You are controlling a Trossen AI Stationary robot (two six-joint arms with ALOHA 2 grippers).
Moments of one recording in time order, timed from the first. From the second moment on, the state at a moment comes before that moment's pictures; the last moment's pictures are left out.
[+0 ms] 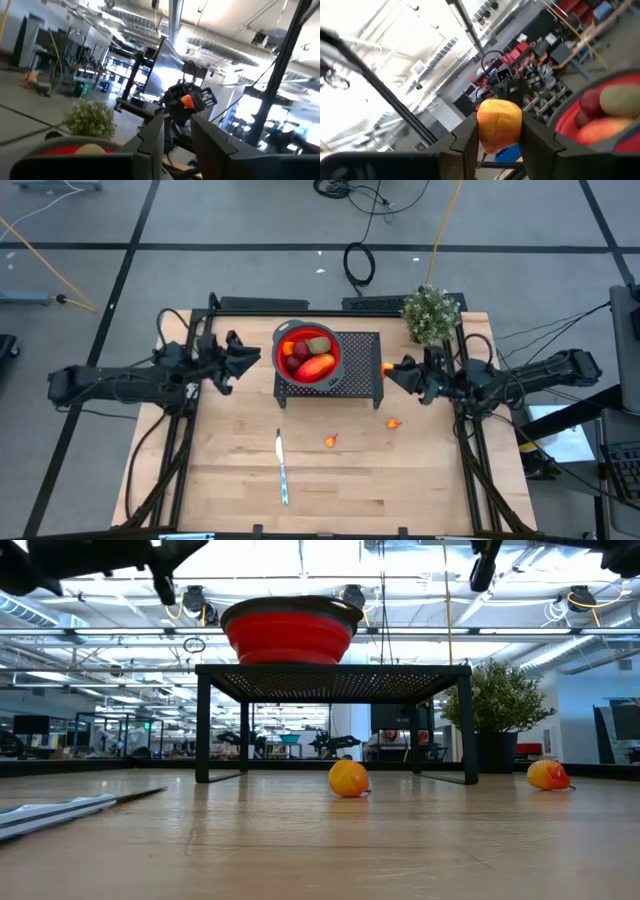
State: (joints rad) left arm 0.17 0.66 0.34 0.67 0.06 -0.37; right arm 0.15 0.82 0.44 0.71 0.26 0.74
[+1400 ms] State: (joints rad) left arm 0.00 1.48 1.32 0.07 0.36 0.19; right arm 0.14 1.05 0.44 0.89 -0.04 1.12
